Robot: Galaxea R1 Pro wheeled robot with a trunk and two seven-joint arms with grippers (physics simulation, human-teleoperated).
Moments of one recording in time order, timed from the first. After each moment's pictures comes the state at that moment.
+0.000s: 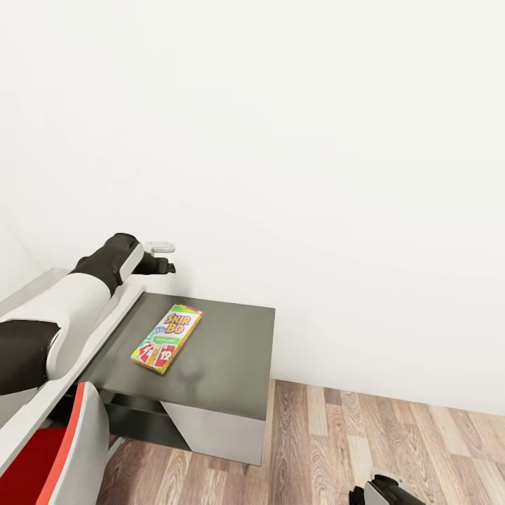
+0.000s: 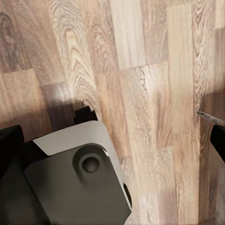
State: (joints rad) left arm -1.41 0.13 -0.17 -0.35 0.13 0.82 -0.06; right arm -0.54 -0.05 0.03 -0.10 -0.33 0.26 -0.26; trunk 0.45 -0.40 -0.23
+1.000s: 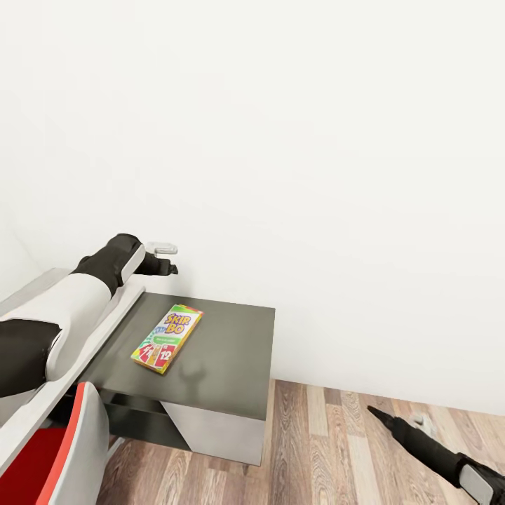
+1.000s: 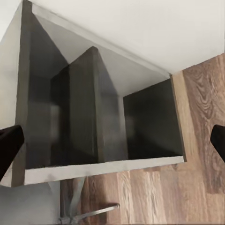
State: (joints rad) left arm -1.41 0.13 -0.23 -0.35 0.13 0.82 -0.11; right arm -0.54 -0.39 -0.02 -0.19 -0.71 0.19 0.93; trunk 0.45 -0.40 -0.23
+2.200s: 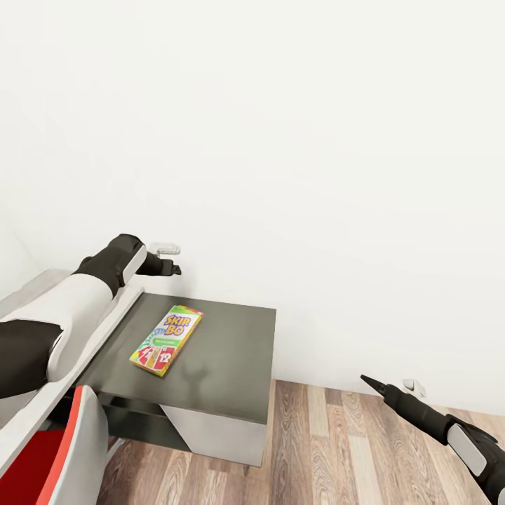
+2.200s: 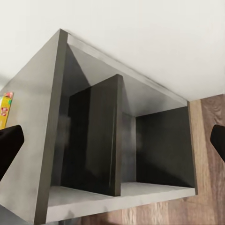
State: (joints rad) left arm -1.40 0.13 -0.23 -0.36 0.13 0.83 -0.14; right arm -0.53 -0.40 -0.03 -0.47 -0.71 0.31 0.82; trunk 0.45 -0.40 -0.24
